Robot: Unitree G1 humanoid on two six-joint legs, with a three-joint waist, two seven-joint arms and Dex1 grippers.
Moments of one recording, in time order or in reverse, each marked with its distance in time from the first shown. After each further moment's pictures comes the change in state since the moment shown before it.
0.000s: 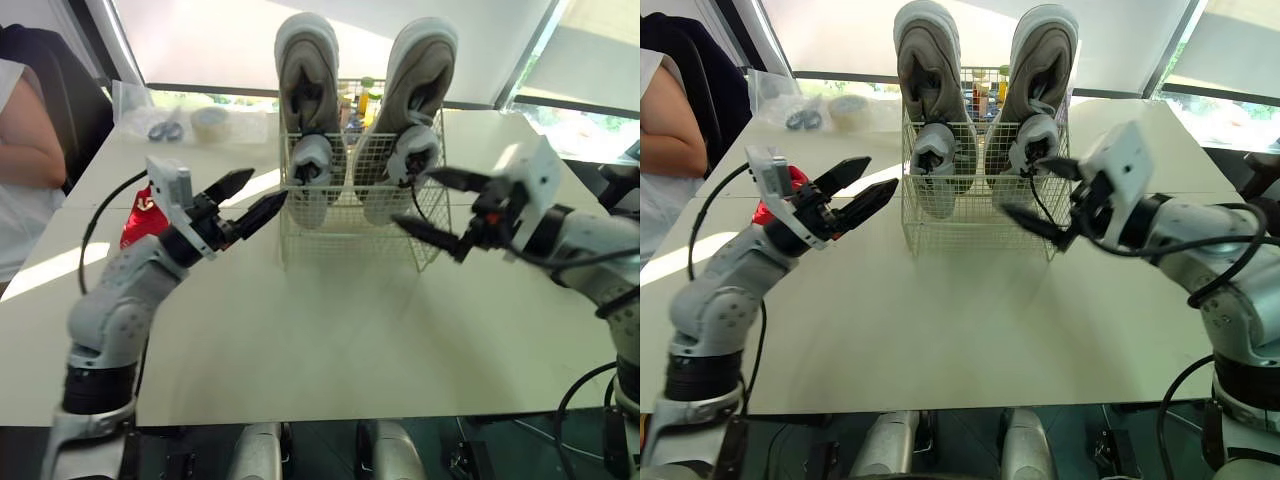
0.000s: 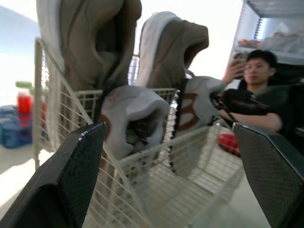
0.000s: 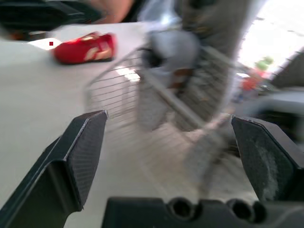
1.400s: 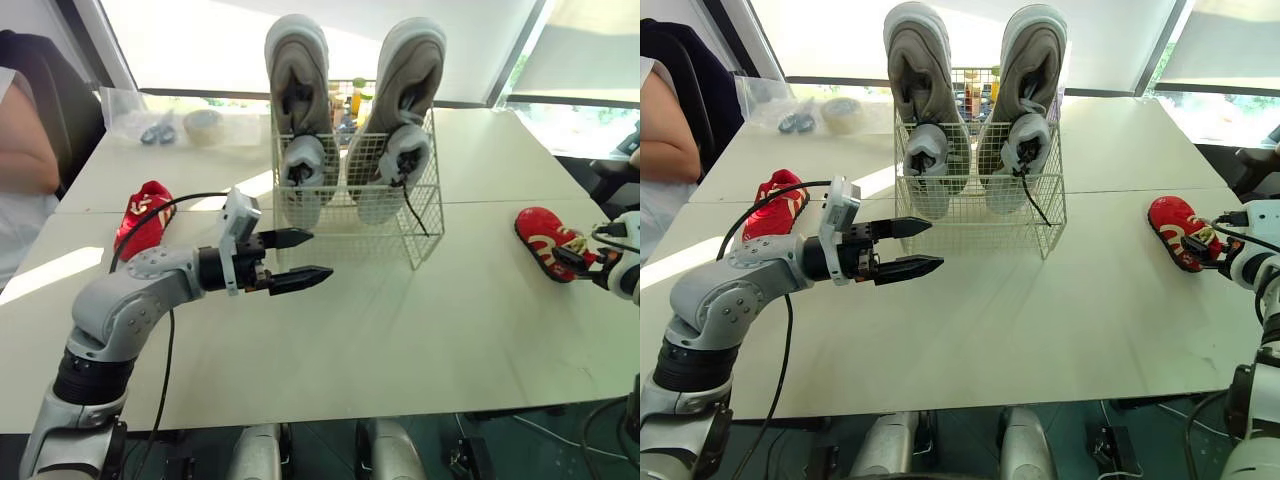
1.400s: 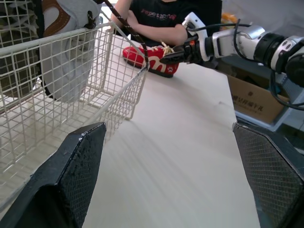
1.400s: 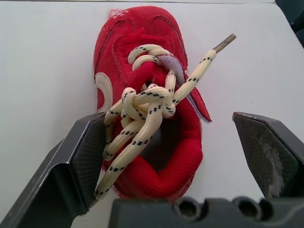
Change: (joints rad) left arm -0.067 0.027 -0.181 -0.057 0.120 0.219 -0.212; right arm -0.183 -0.110 -0.014 1.552 -0.530 -0.562 0.092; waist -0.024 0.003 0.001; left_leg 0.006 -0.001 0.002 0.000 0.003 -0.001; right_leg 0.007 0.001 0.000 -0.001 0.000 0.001
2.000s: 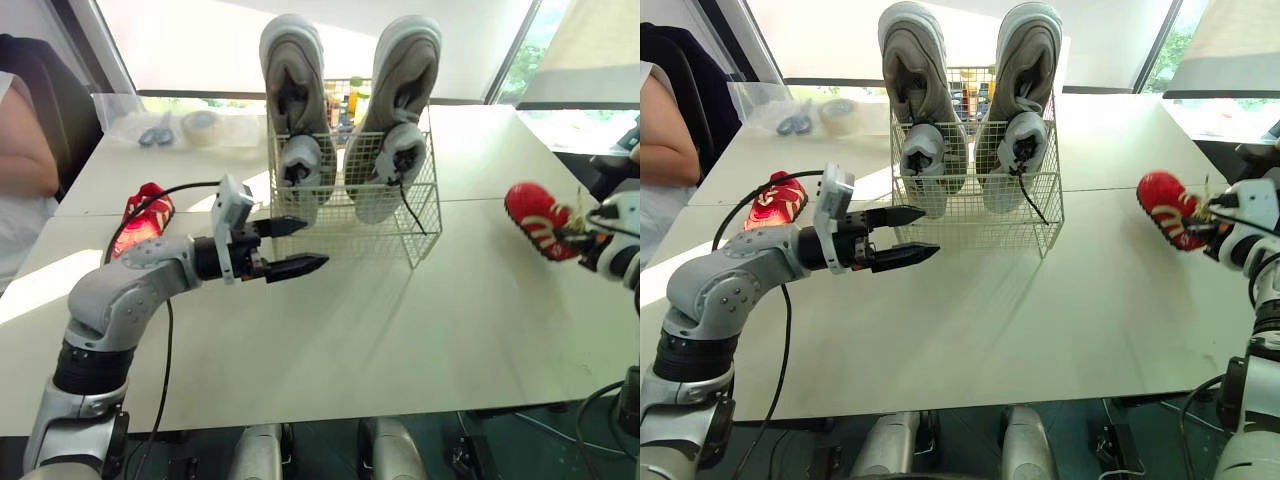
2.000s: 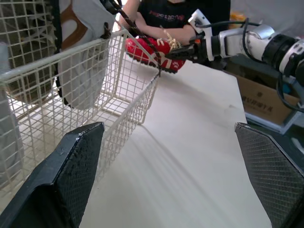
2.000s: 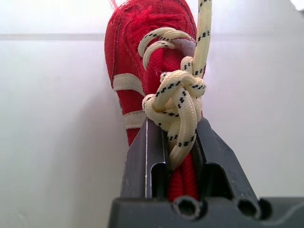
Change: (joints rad) left arm -0.066 -0.005 0.049 0.059 -0.009 0.025 -0.004; right arm -0.013 -0.008 -0.050 -0.284 0.063 0.094 0.079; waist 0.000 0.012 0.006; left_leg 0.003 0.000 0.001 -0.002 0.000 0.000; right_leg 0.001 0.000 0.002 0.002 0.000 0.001
